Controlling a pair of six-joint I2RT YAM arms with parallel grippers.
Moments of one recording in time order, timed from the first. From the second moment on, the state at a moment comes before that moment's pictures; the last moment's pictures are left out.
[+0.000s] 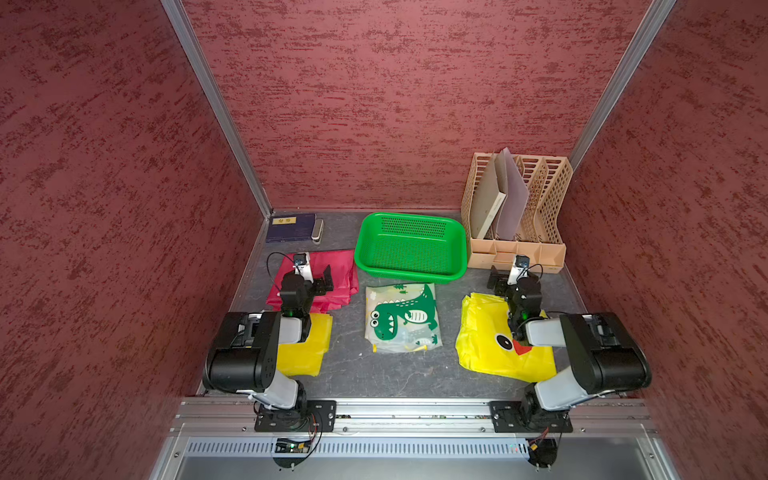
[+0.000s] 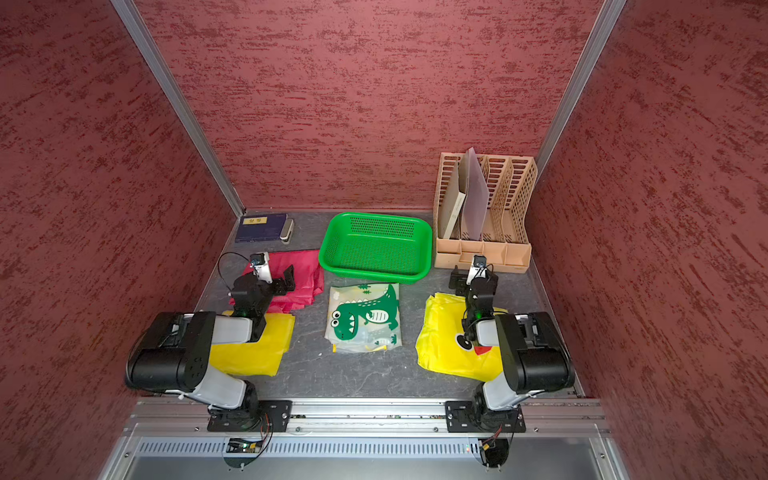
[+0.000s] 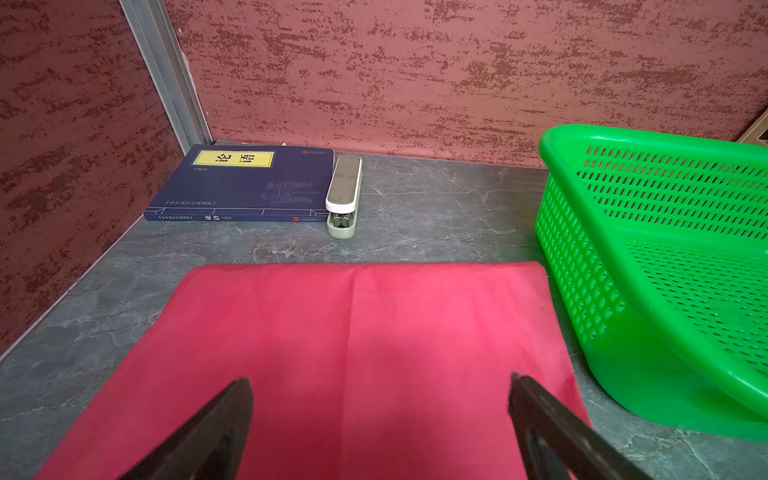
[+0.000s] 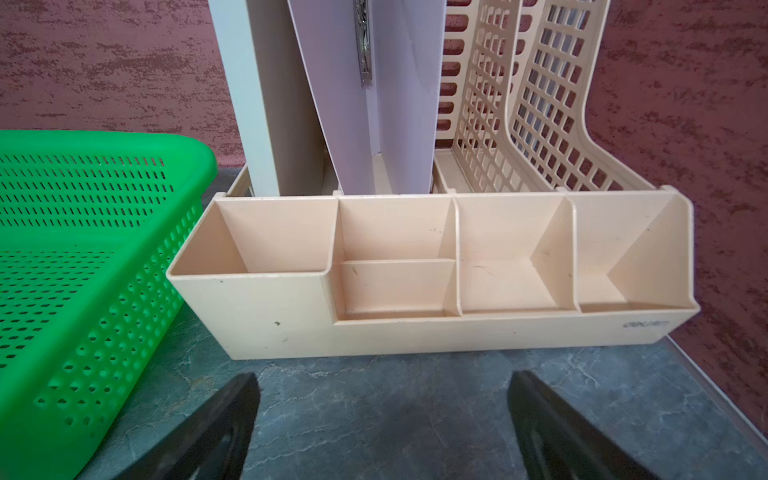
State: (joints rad) left arm 0.03 1.54 0.36 0.90 0.02 -0.08; right arm 0.04 1.54 0.35 0.95 0.16 0.06
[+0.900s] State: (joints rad) left arm 0.03 1.54 0.37 0.90 0.02 -0.08; right arm 0.04 1.54 0.35 0.95 0.16 0.06
